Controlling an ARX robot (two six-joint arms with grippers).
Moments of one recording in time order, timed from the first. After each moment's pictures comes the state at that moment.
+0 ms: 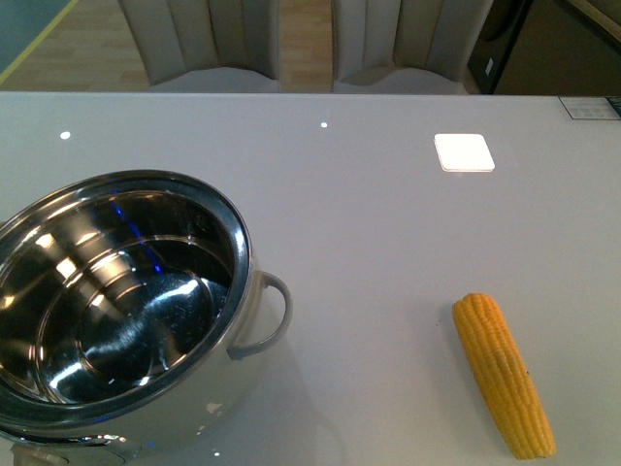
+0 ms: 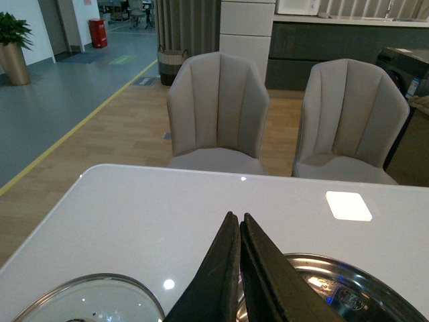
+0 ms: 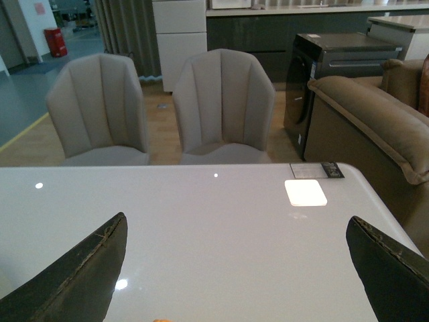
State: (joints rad) left arm 0.16 0.79 0.03 0.75 0.15 -0.01; right arm 0.00 0.00 0.02 0.00 0.00 0.00
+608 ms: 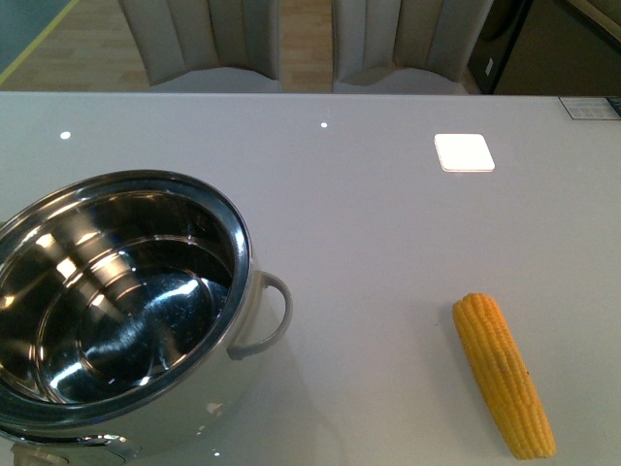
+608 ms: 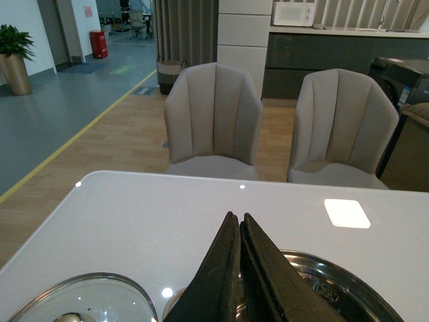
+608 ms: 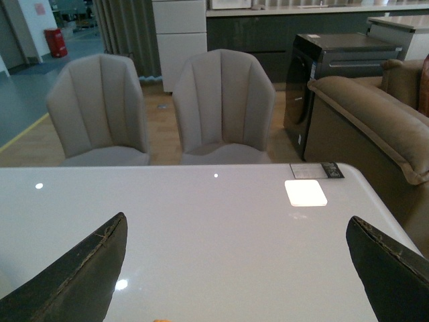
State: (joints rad) left arm 0.00 0.37 0.01 0.37 0.00 -0.01; right arm 0.00 0.00 0.02 0.00 0.00 0.00
